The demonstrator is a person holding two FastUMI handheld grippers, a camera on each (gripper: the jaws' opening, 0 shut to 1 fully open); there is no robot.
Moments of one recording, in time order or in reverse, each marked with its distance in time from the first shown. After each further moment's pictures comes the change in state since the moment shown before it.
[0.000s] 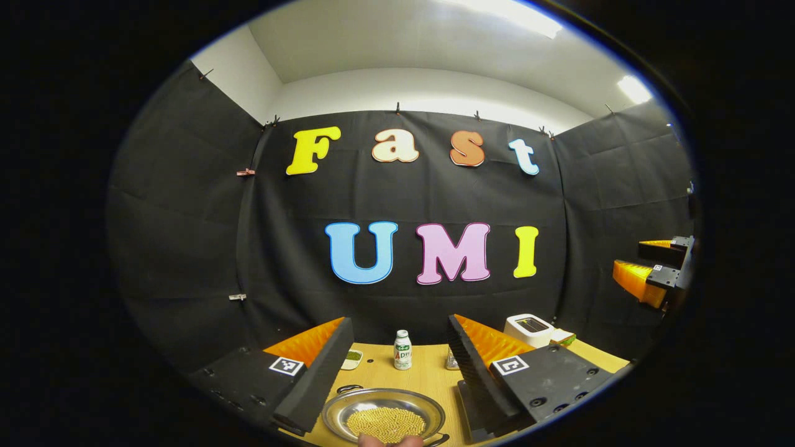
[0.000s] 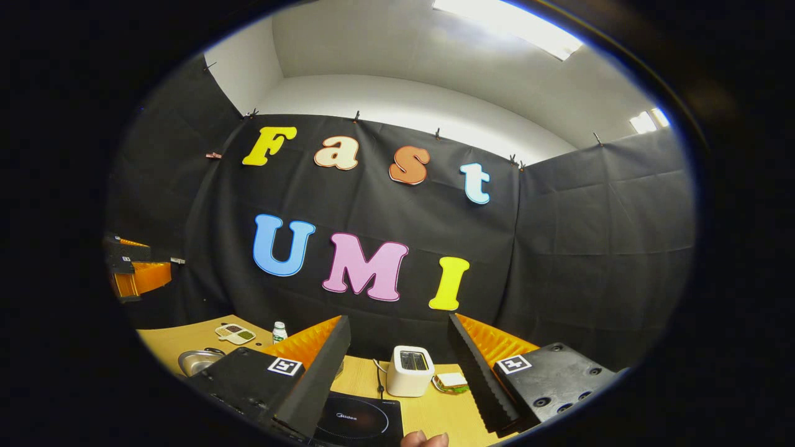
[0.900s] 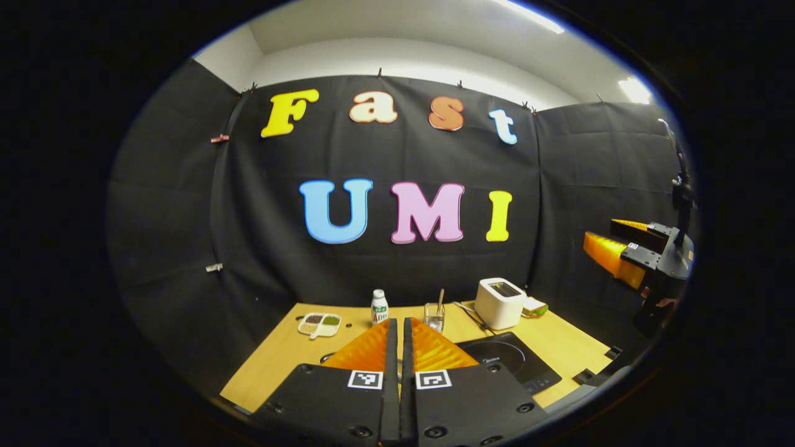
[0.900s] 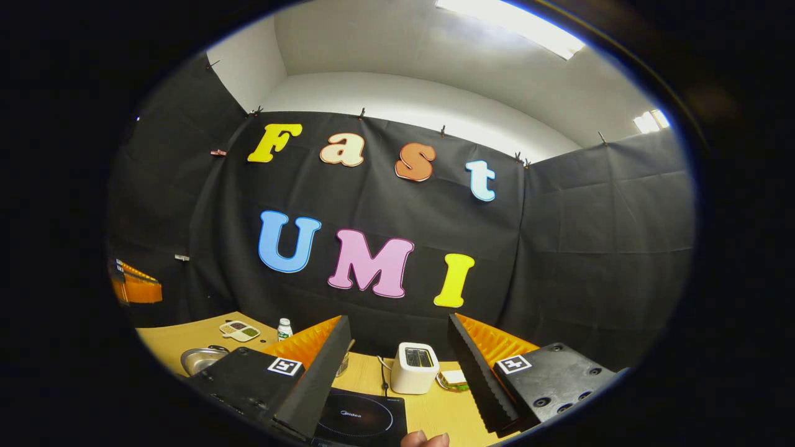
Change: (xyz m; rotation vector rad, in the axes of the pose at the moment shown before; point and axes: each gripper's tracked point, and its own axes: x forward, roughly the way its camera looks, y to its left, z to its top) left arm -0.026 -0.009 -0.065 -0.040 0.271 -0.135; right arm -0.005 0.010 -0.009 -0.011 0.025 0.020
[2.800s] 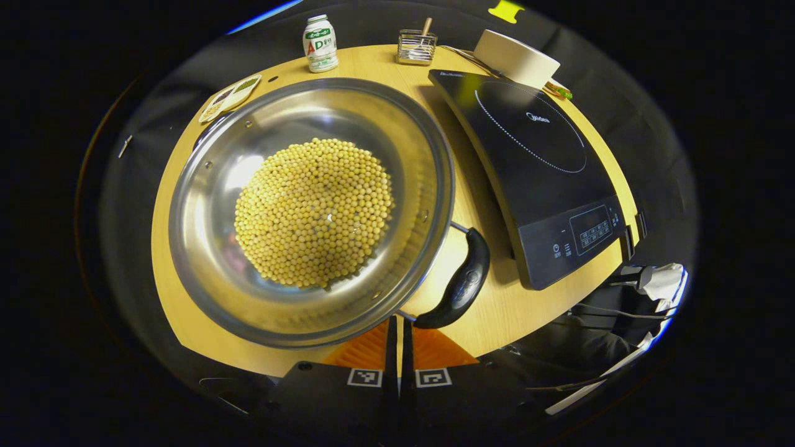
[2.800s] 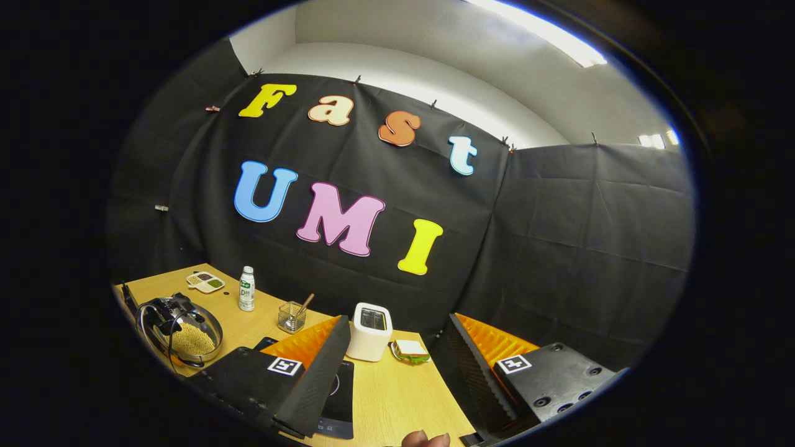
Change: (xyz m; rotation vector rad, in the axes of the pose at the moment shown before) left arm 0.046 -0.023 -0.346 0.038 1.213 -0.201; right arm -0.033 -0.069 -0.064 -0.133 0.151 -0.101
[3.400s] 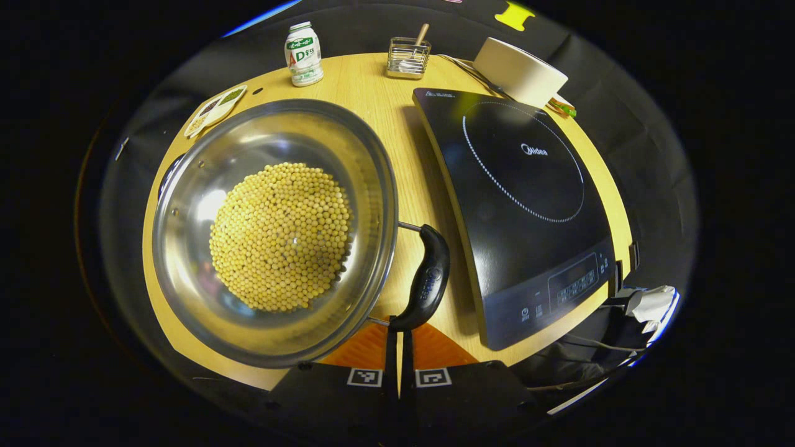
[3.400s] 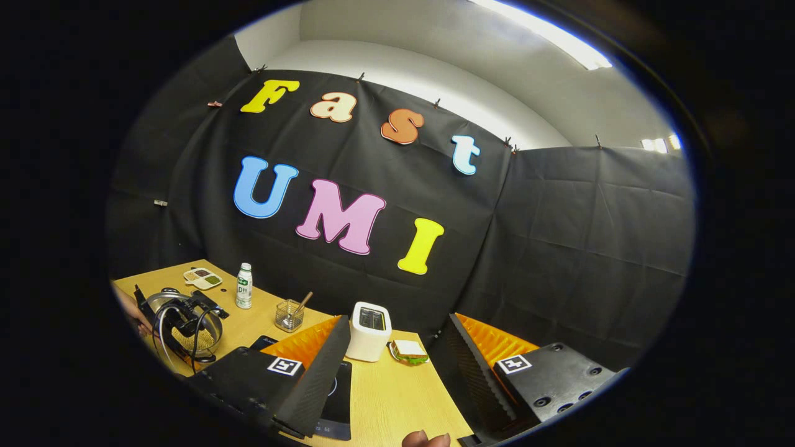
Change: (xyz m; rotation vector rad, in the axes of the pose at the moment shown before) left arm 0.013 -0.030 0.066 -0.049 -0.044 -0.008; right arm 0.009 0.002 -0.003 -0.021 0.009 -0.006
